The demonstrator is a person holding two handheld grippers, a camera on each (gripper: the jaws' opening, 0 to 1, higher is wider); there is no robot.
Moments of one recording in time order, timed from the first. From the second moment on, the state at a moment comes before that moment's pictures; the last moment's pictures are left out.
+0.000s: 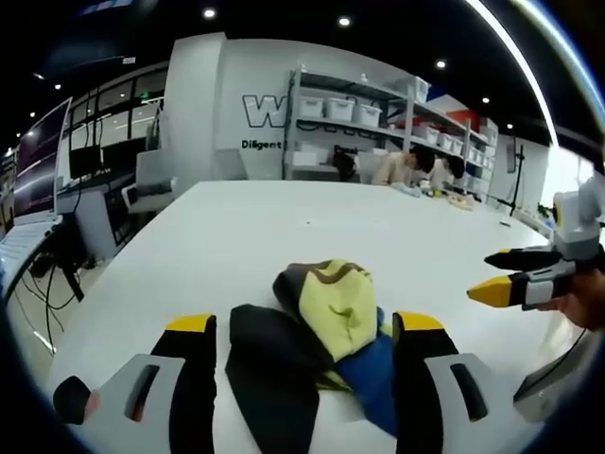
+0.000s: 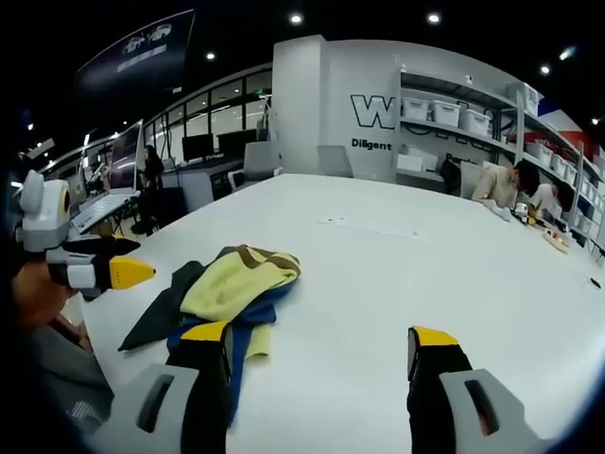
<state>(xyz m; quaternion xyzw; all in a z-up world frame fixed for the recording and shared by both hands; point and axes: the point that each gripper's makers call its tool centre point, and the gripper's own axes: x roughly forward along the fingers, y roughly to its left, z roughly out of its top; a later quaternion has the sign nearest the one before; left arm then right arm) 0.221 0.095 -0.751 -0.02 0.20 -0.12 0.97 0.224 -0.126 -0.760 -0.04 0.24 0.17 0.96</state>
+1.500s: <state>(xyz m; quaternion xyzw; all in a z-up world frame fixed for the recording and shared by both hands) 0.264 0.098 -0.786 0.00 0.26 -0.12 0.96 0.255 -0.089 -0.774 -0.07 0.27 0.22 0.93</state>
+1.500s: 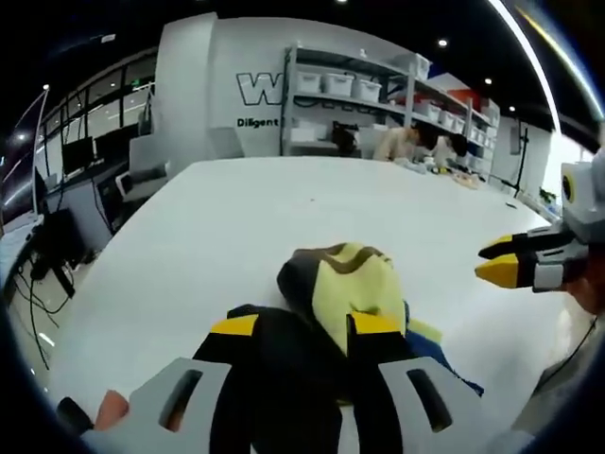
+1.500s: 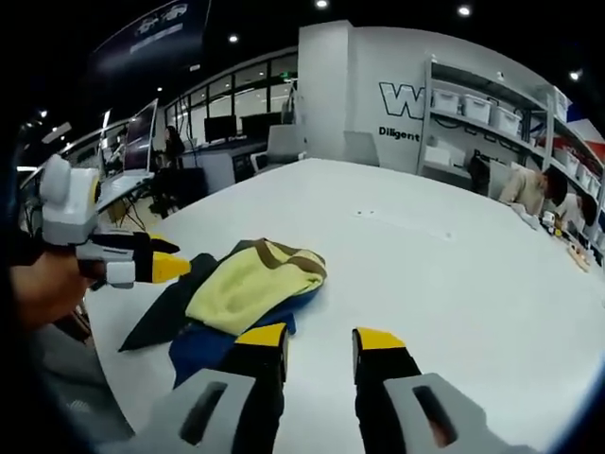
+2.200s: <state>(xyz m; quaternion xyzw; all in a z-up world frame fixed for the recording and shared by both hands) 0.294 0.090 -0.817 -0.02 0.30 -0.12 0.94 0.271 -0.088 -0.787 -0.07 0.28 0.22 0.93</state>
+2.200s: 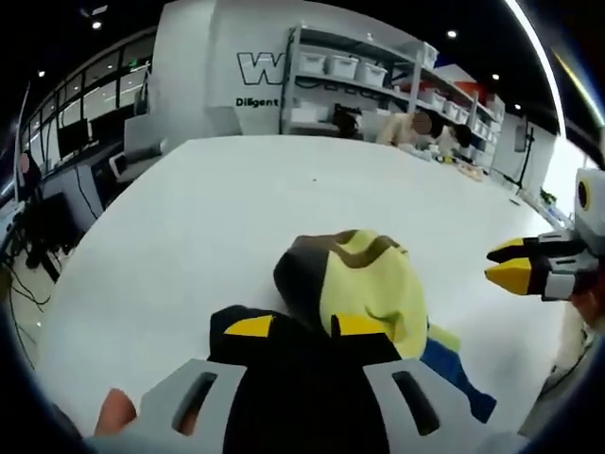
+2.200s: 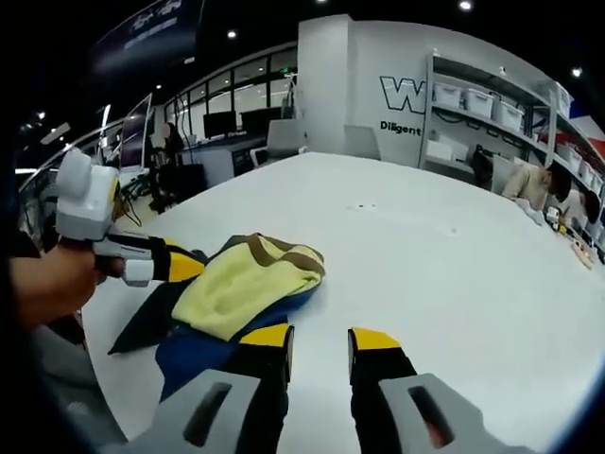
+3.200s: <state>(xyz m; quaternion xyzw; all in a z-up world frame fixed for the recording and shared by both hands) 0.295 0.090 -0.815 -0.03 0.32 -0.12 0.94 0.273 -0.095 -0.790 -0.07 0.28 0.22 0.93</state>
